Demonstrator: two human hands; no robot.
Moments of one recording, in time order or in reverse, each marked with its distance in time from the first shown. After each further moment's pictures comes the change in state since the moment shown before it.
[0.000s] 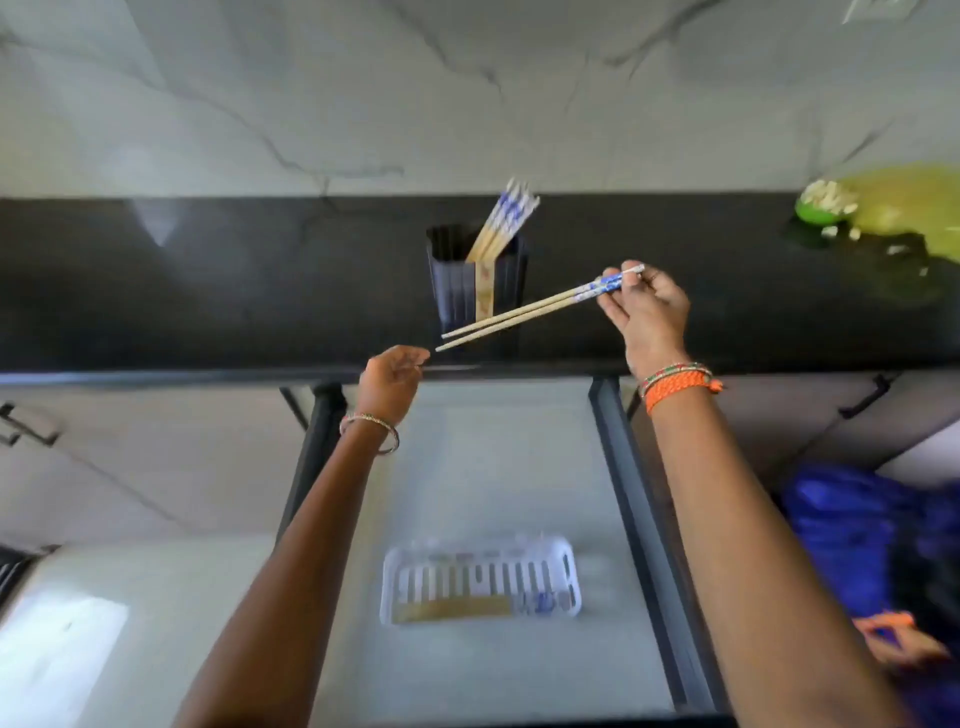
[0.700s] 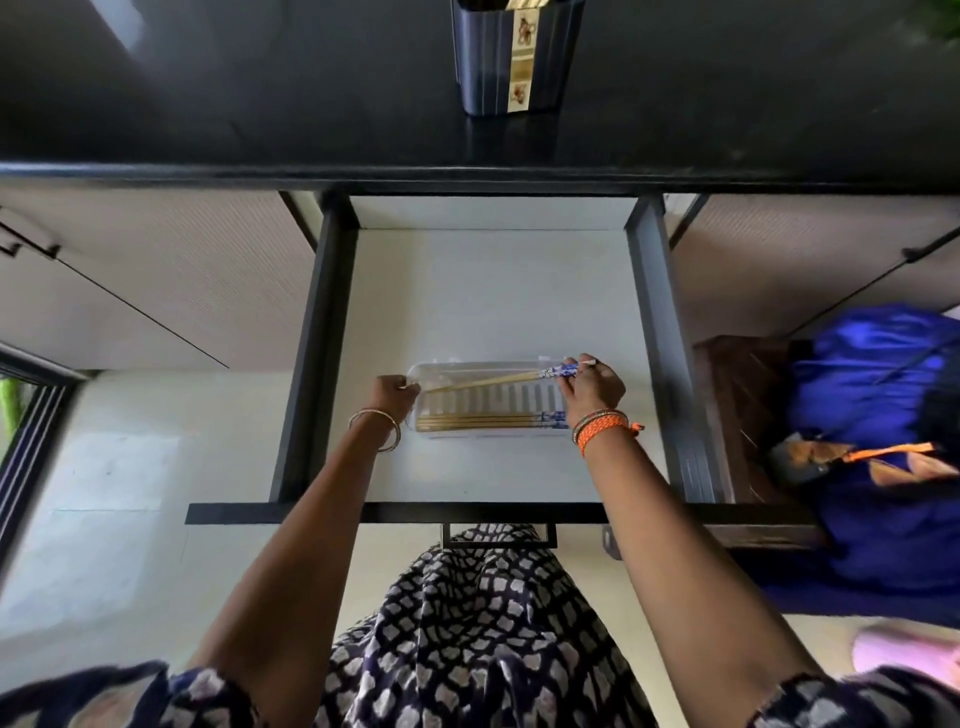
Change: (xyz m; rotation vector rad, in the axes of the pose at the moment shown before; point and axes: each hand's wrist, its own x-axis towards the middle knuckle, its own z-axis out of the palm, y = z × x) left_hand -0.132 -0.197 0.032 0.043 -0.188 -0.583; right_hand -0.151 0.217 -0.088 -0.100 0.429 0.574
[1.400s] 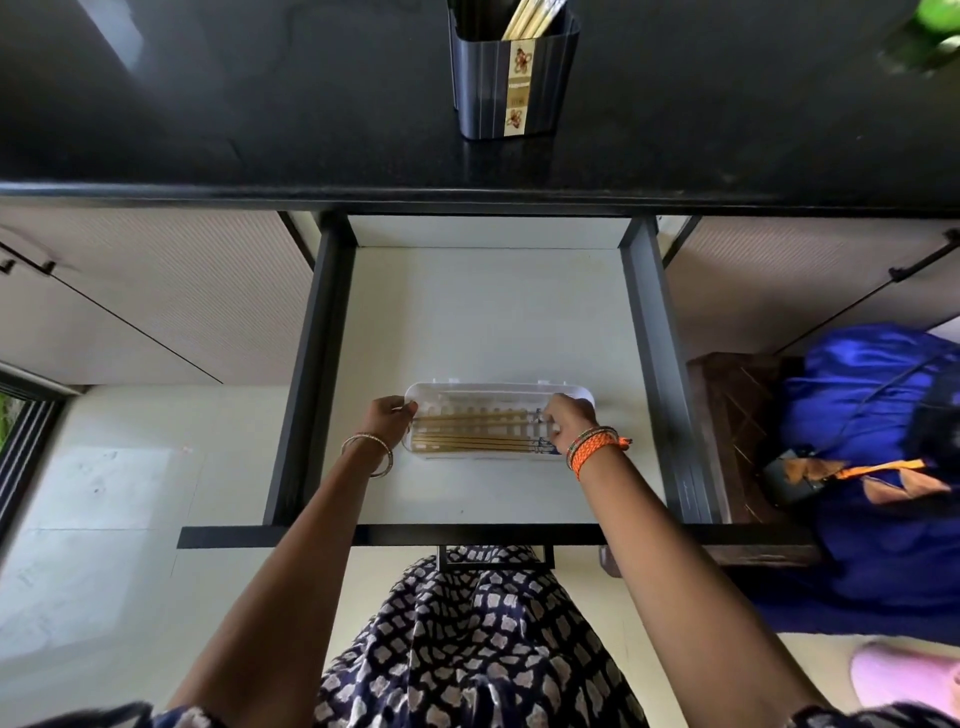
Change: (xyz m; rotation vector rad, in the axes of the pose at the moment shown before) left_hand 0.007 -0.015 0.002 -0.058 -0.026 0.045; right_hand 0.001 0.010 -0.004 -0.610 -0.083 0.117
